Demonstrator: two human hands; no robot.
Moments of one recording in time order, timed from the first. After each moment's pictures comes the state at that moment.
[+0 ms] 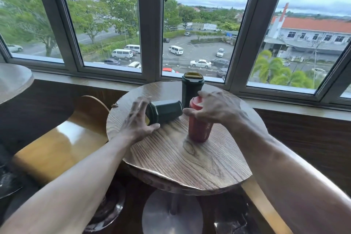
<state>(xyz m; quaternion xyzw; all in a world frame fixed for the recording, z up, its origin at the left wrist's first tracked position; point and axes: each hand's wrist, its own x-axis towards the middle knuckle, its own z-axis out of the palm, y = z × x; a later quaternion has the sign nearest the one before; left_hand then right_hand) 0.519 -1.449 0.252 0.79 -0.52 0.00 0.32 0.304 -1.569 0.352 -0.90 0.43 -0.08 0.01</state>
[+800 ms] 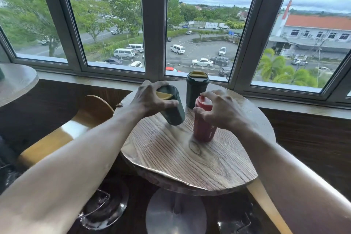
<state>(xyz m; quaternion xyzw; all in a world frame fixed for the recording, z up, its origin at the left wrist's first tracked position) 0.512 -1.465 0.332 0.78 -0.53 -0.01 0.34 0.297 -1.560 0.343 -0.90 0.38 -0.18 0.08</state>
